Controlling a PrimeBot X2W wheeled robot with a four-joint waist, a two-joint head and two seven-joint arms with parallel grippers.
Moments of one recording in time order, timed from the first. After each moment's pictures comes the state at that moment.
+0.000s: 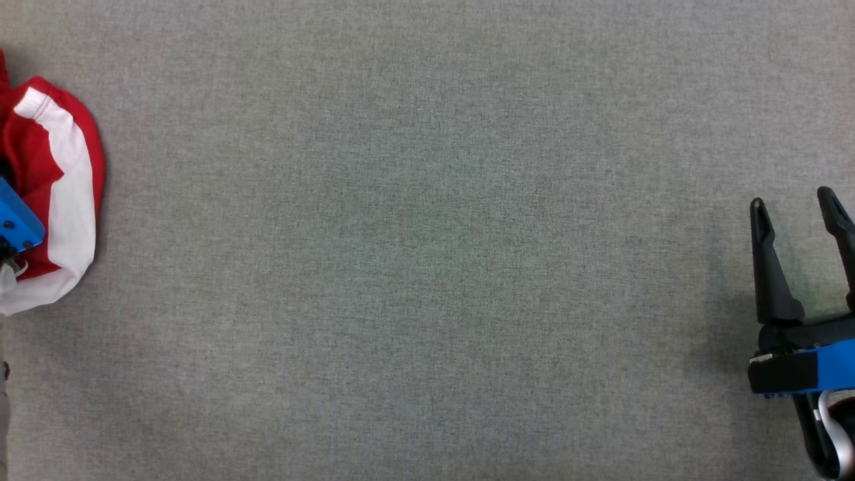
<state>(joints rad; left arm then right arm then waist) -0.86 0.43 0.10 0.96 -0.37 -0.12 0.36 -0.14 -0.21 -0.12 -0.14 0.11 0.13 -0.08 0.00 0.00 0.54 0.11</state>
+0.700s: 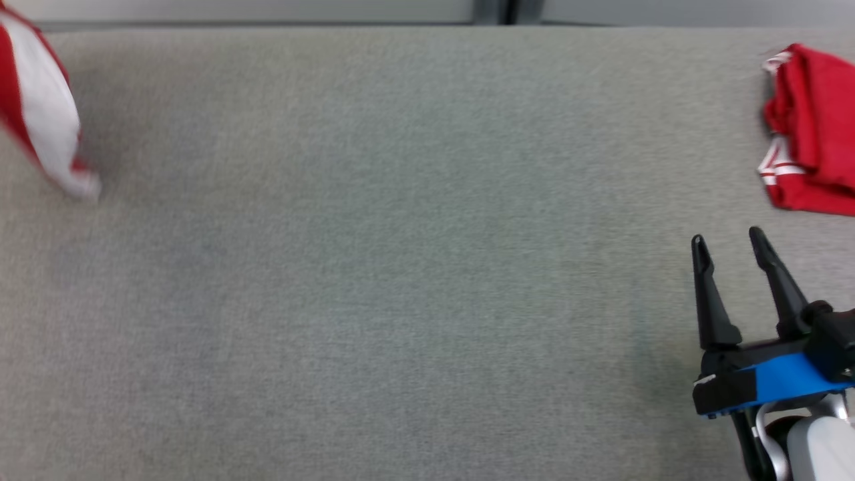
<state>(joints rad) -0.99 0.47 -0.02 0.75 -0.24 -0.11 -0.09 -0.14 -0.13 -0.06 0.02 0.12 0.13 -0.15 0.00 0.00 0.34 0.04</state>
